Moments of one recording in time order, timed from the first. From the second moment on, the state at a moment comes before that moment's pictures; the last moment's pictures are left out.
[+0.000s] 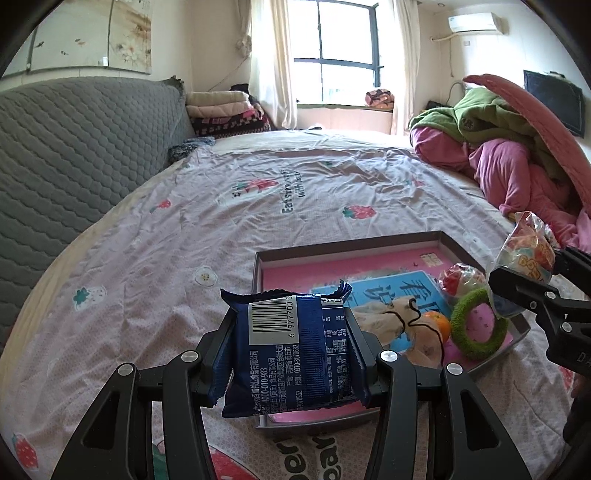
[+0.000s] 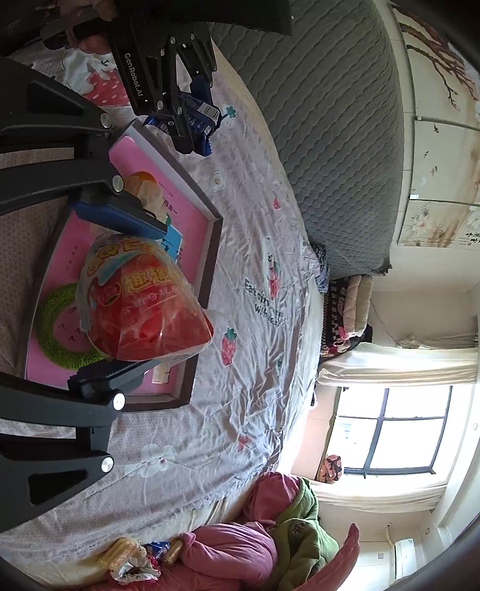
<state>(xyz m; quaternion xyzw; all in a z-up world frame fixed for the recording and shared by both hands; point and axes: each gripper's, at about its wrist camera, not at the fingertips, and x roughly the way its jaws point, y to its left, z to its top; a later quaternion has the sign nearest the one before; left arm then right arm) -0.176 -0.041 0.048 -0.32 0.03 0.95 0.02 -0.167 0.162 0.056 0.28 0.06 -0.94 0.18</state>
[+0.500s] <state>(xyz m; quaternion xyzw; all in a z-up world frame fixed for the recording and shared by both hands) -0.191 -0.044 0.022 -0.36 0.02 0.93 0.01 -0.182 0.167 0.032 0.32 0.04 -0.93 0.17</state>
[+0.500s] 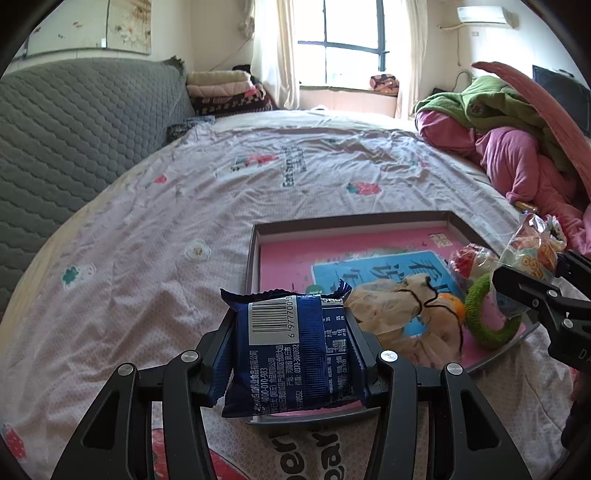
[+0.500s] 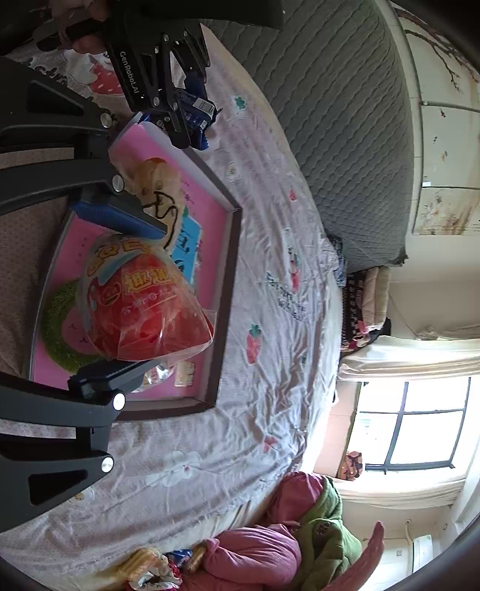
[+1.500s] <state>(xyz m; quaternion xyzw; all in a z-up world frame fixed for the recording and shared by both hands) -0.198 -0.024 -0.012 -0.39 0.04 0.92 0.03 -0.186 0.142 -0.022 0.37 0.08 -0.91 0.17</state>
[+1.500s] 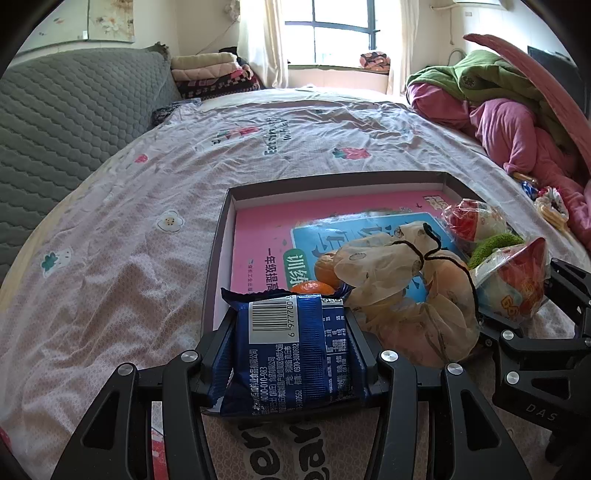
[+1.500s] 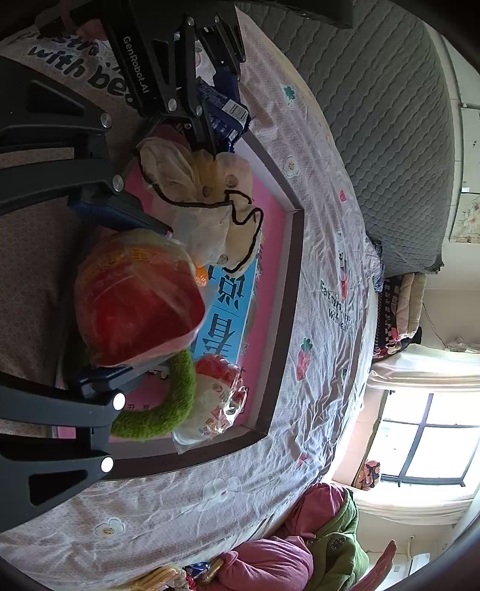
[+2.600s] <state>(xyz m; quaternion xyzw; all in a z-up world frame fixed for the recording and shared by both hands) -0.194 -0.031 -0.006 -0.40 0.02 0.92 0.04 -0.179 0.145 -0.003 0.35 0.08 -0.92 0.16</state>
